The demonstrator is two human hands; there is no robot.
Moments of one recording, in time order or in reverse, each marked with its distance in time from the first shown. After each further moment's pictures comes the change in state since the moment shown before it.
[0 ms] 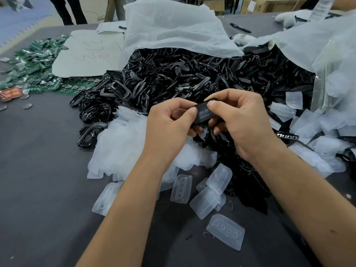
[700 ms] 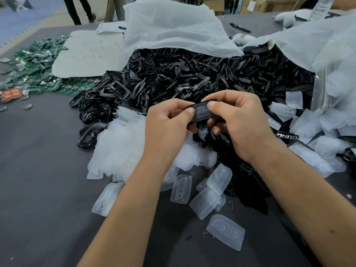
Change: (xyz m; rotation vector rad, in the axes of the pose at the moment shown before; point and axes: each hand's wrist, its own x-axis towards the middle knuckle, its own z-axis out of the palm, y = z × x) left_hand 0.001 0.001 0.002 0.003 0.089 -0.047; right_hand 0.000 -0.001 0.001 0.028 -0.025 0.045
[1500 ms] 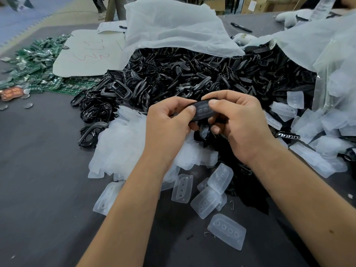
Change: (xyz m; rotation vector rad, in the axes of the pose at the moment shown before) left_hand 0.002 -0.003 -0.001 -0.033 -0.019 0.037; right_hand -0.002 0.001 0.004 0.151 0.003 0.078
